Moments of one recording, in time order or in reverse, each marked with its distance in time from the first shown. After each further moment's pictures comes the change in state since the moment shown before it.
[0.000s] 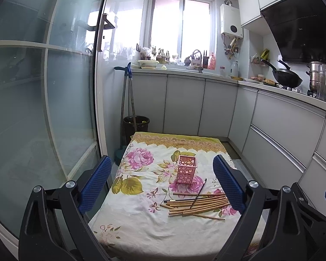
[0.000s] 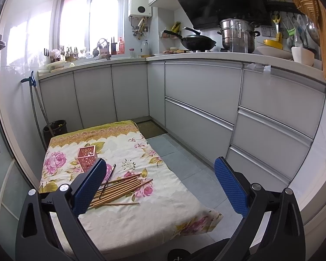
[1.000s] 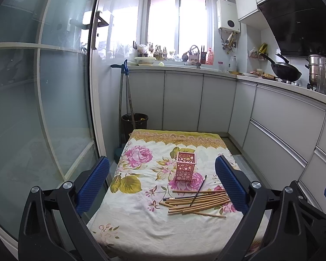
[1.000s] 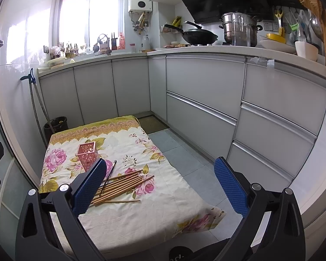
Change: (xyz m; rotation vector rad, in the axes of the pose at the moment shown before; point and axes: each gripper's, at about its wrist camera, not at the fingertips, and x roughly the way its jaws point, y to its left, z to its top) left arm 0.010 -0.006 -0.003 0.017 0.021 -0.001; right arm 0.013 0.000 -0.001 0.008 0.035 0.011
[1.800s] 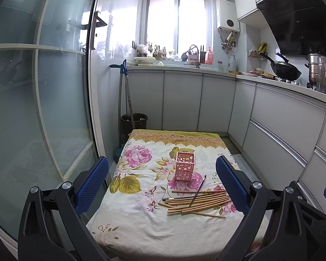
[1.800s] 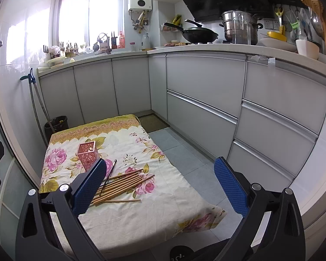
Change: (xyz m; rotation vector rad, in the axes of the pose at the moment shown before) left arm 0.001 -0.003 -0.002 0.004 0.003 0.000; right arm 0.005 0.001 -0.002 0.000 0.006 0.003
